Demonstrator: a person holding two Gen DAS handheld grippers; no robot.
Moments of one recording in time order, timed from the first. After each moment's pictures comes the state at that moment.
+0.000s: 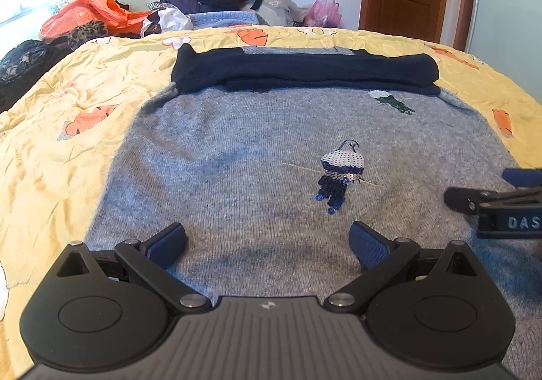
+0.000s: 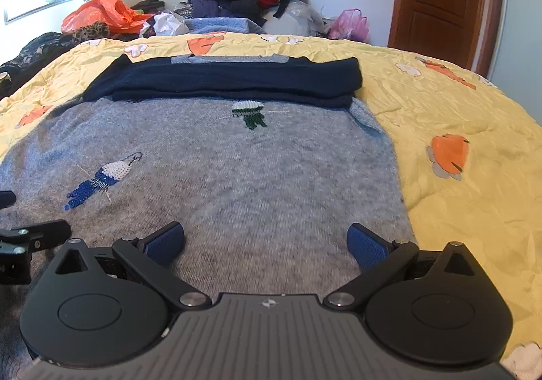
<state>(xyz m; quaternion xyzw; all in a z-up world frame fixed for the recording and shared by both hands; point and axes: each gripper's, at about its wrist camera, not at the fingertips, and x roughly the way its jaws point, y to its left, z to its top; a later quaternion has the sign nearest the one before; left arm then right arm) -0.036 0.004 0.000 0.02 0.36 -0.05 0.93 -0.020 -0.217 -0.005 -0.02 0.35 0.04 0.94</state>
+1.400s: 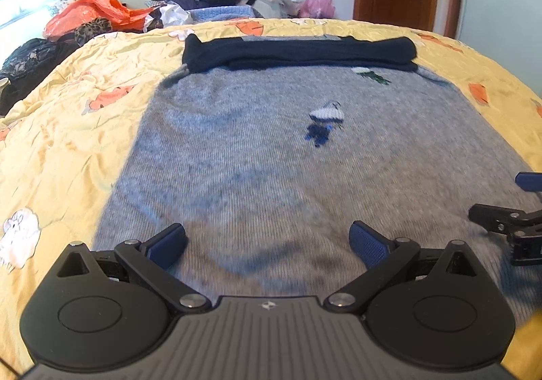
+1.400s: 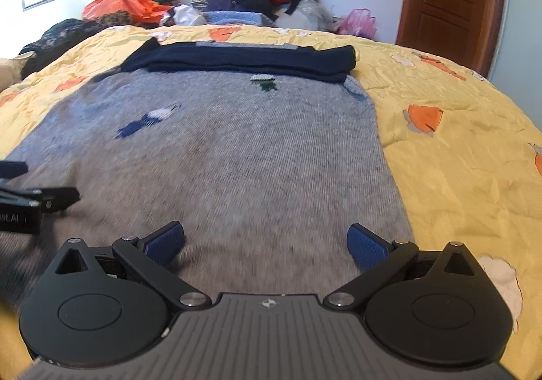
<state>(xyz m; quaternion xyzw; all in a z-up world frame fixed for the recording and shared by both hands) -0.102 0.014 0.004 0.04 0.37 -0.06 0.92 -0.109 -0.221 -0.003 -0.03 0.35 0.07 0.93</state>
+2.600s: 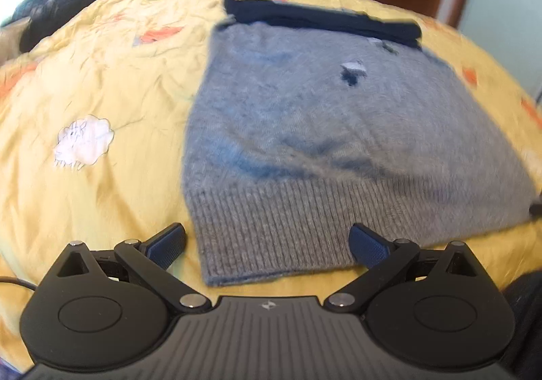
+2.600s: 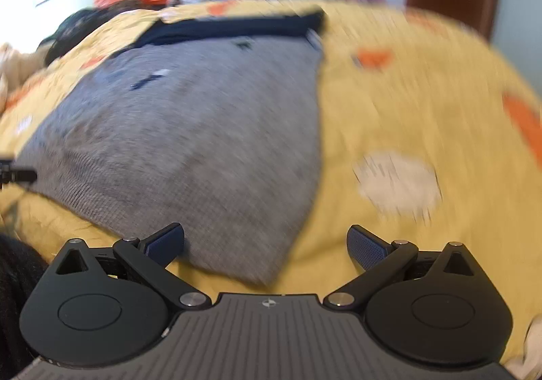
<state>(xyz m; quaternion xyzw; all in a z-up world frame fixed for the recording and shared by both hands) -0.164 0.091 0.018 -0.03 0.43 -0.07 0.90 -0.187 -0.314 0.014 0.03 0.42 0.10 0.90</state>
